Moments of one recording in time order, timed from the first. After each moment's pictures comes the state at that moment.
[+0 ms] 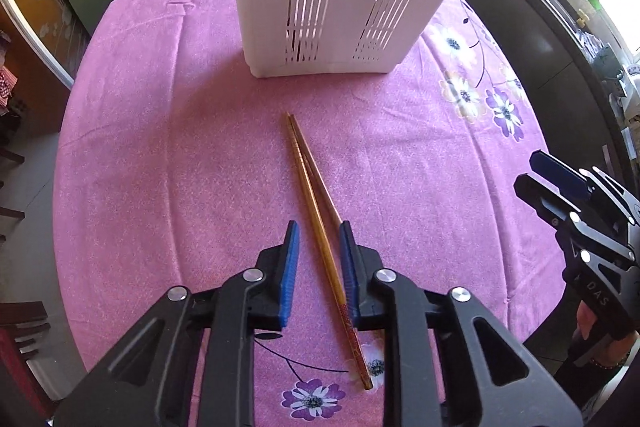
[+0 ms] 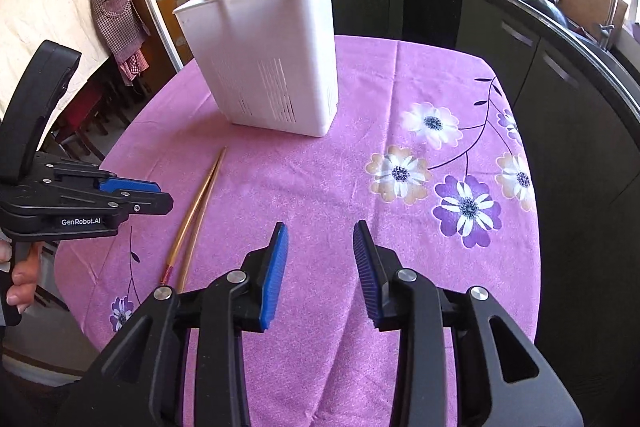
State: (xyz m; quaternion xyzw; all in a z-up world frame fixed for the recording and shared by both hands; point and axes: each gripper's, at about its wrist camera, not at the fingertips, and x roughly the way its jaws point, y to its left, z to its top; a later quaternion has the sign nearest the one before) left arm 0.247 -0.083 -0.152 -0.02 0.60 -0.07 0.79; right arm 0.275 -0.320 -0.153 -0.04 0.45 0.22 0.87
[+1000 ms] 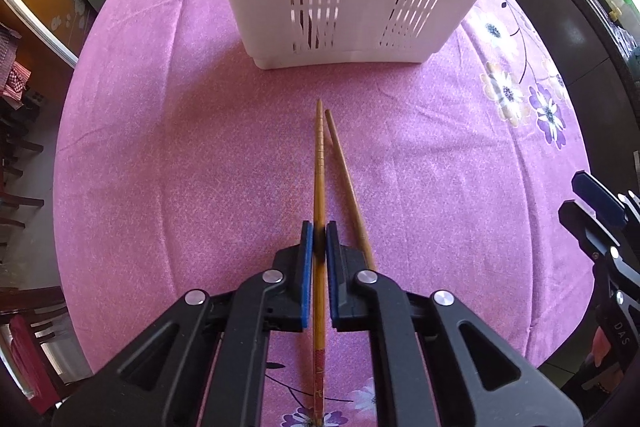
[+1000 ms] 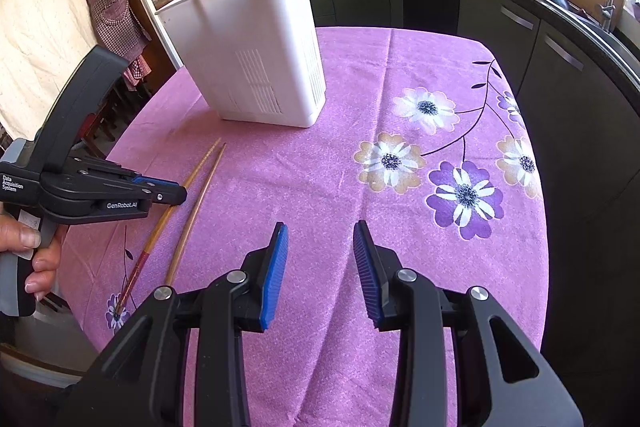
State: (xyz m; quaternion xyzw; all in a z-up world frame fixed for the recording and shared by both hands) left arm 0.287 -0.100 -0.169 0.01 0.63 -0.03 0.78; right arm 0.285 -0.337 -0.160 -0.02 0.46 0.22 0.86
